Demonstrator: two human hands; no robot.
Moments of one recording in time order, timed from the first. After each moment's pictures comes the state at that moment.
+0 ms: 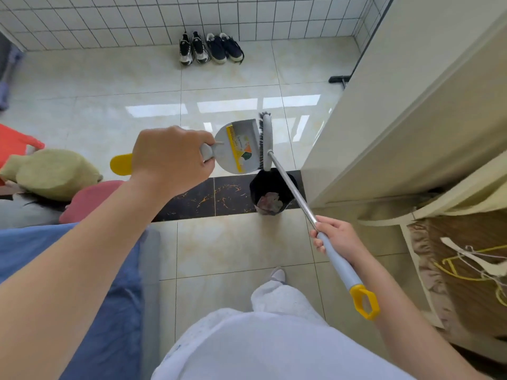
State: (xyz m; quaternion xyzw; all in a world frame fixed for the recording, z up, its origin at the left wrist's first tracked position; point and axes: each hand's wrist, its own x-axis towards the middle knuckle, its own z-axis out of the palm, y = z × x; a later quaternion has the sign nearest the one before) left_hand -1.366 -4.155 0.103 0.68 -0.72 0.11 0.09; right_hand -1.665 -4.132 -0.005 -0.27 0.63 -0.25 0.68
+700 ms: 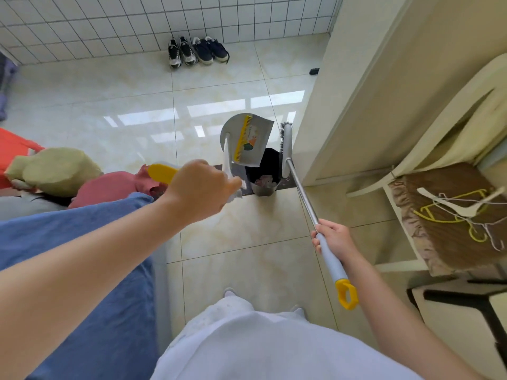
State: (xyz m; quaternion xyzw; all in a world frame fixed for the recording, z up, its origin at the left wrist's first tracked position) left_hand -1.407 -3.990 0.086 0.44 -0.87 0.15 -0.13; right_hand -1.690 -3.952 -0.018 -0.20 0.67 -0.32 0.64
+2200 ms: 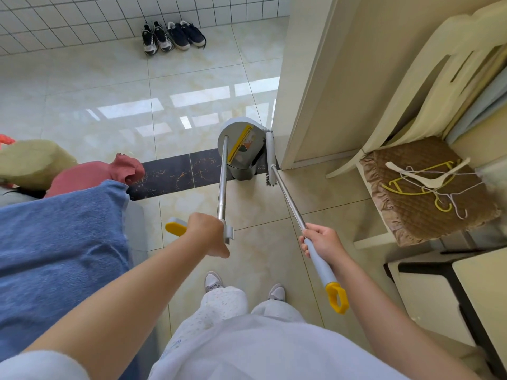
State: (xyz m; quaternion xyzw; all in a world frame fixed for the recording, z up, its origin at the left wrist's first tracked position) left_hand -1.547 -3.909 -0.014 0.55 -0.72 -0.12 -0.40; right_hand -1.791 -3.888 -0.042 -0.20 0.68 -0.27 0.65
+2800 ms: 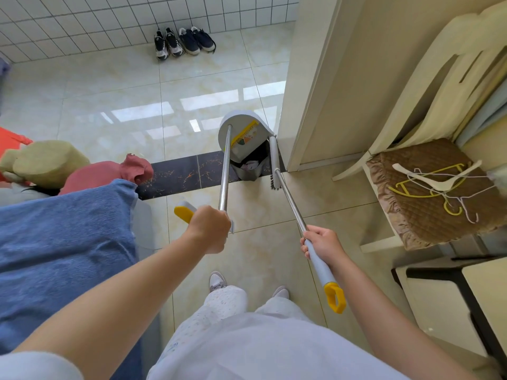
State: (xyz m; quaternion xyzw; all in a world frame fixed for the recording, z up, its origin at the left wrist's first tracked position) left_hand -1.553 -3.894 -0.002 0.46 -0.79 0.08 -0.40; right_hand -1.795 -3.879 -0.045 -0.22 0.68 -0.25 0.65
